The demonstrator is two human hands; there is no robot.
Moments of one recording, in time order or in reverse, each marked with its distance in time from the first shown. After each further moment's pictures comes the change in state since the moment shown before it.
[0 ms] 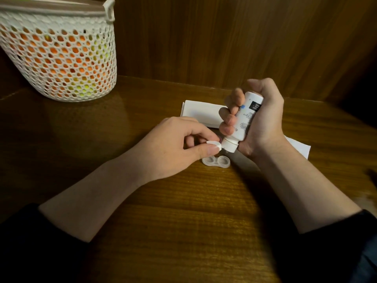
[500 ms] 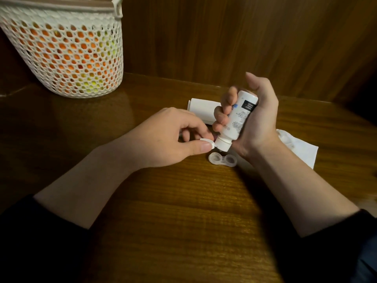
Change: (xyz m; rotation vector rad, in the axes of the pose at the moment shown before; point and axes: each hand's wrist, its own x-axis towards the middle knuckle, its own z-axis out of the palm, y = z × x) left_hand 0.000 -0.010 -0.025 0.054 -0.073 0.004; right_hand 0.007 0.017 0.007 -0.003 -0.110 0.017
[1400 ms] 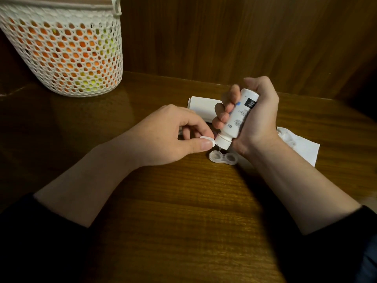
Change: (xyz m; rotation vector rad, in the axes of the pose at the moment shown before) left_hand 0.000 -0.002 0.000 -0.034 -0.008 0.004; right_hand 0.002 0.003 0.001 0.049 0.068 -0.026
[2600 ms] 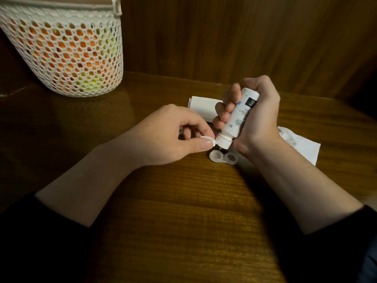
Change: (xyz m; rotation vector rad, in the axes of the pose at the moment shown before) left_hand 0.000 -0.001 0.001 0.005 0.004 0.004; right_hand -0.003 -0.002 0.005 -0.030 0.021 -0.020
